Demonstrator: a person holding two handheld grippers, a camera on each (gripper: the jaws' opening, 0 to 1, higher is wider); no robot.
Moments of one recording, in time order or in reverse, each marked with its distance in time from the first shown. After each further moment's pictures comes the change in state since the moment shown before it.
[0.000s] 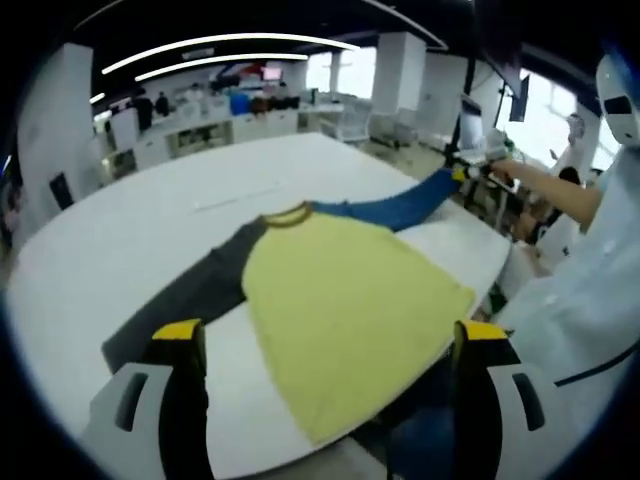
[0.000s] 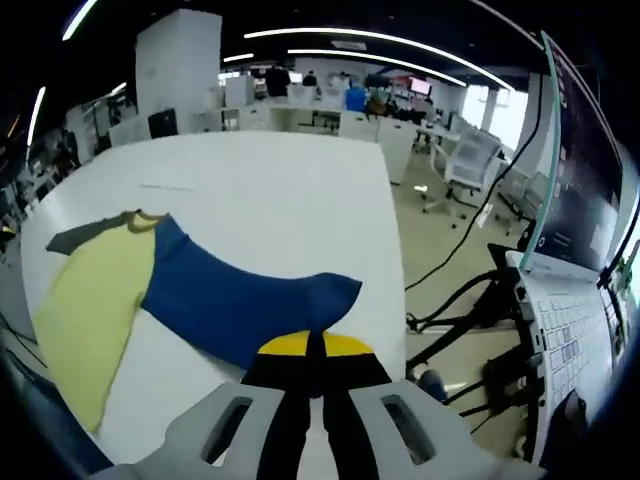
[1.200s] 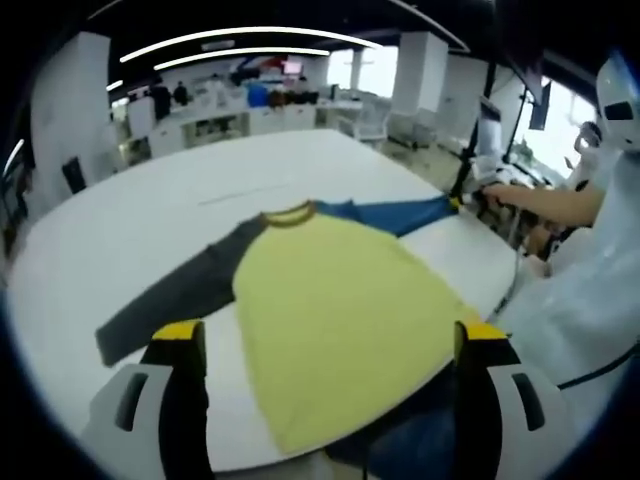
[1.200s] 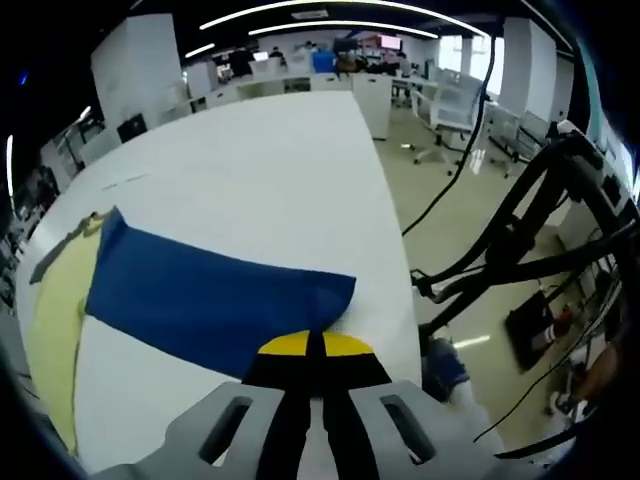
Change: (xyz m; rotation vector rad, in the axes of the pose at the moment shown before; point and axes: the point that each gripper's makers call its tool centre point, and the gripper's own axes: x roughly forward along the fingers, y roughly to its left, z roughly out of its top) left arm 0.022 -0.024 0.011 -0.065 0.022 0.073; right arm 0.105 -0.064 -0.065 0.201 0.126 0.023
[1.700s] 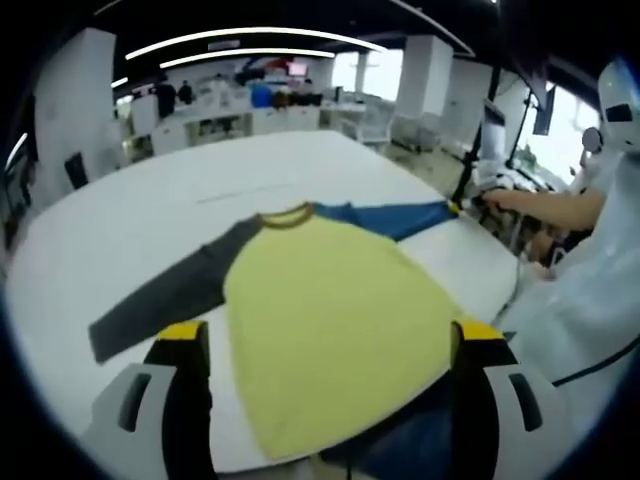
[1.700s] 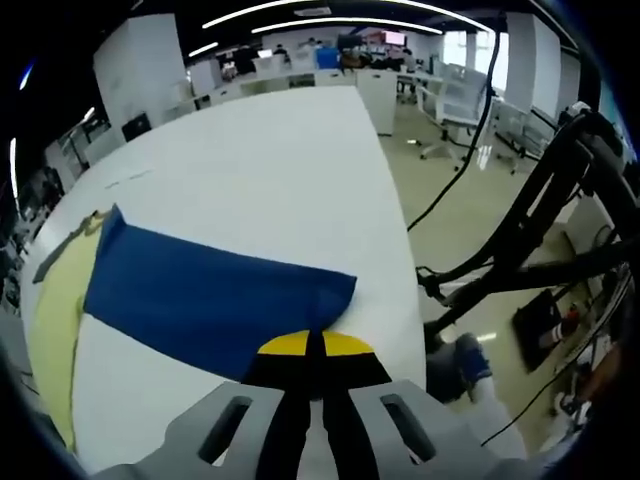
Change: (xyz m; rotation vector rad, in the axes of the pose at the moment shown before) left arm 0.011 -0.012 0.002 -0.018 -0.006 0.008; right arm 0.016 0.001 -0.008 -0.021 0.032 0.023
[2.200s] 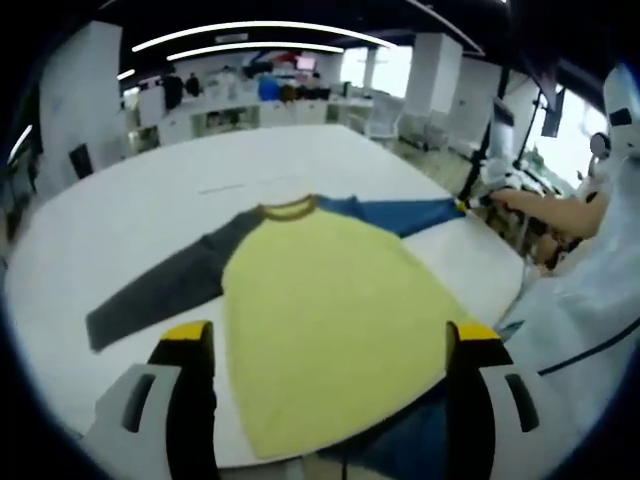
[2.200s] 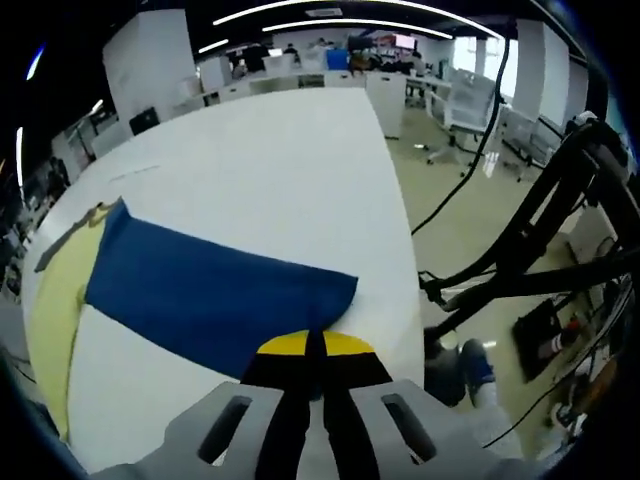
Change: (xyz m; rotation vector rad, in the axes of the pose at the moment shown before) left arm 0.010 -0.003 -0.006 -0.036 0.010 0.030; right arm 0.000 0.000 0.000 -0.008 -0.020 0.033
